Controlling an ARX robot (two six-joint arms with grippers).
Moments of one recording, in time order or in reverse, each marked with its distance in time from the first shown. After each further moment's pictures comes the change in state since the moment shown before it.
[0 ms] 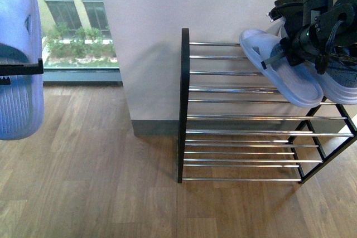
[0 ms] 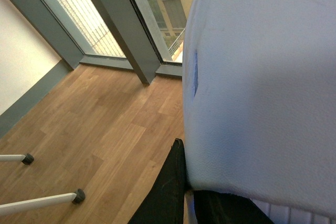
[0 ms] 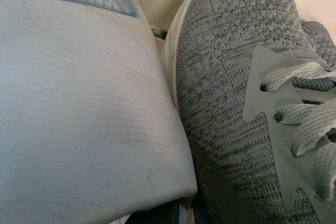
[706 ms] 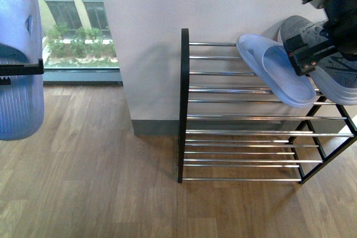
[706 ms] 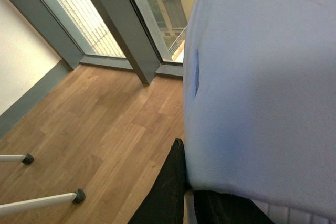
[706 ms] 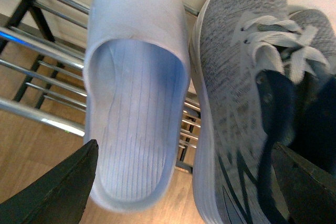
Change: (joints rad) left arm 0.000 0.000 0.000 0.000 0.000 0.000; right arm -0.046 -0.459 -0.409 -0.087 -0.278 -0.028
